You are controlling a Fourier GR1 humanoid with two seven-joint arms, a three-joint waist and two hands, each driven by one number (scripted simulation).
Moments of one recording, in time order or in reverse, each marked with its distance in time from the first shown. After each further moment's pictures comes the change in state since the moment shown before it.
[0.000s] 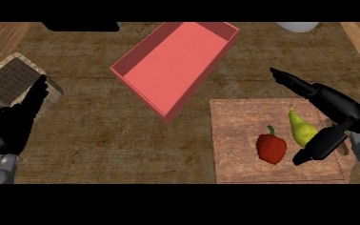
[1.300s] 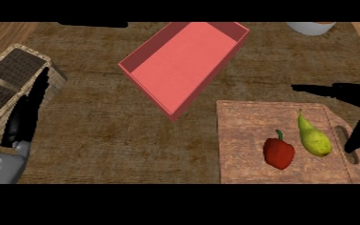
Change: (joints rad) left arm -0.098 -0.055 -0.001 0.131 -0.130 0.074 -0.020; right arm -0.262 -0.231 0.274 0.510 0.448 0.200 -0.510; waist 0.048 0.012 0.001
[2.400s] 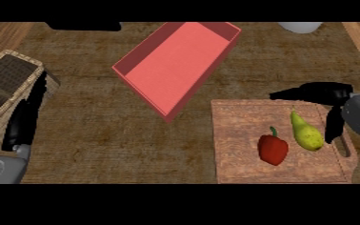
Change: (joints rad) left arm 0.021 -0.033 0.041 0.023 -0.042 -0.005 -0.007; right arm -0.209 0.160 0.290 0.310 0.201 -0.121 -0.176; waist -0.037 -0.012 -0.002
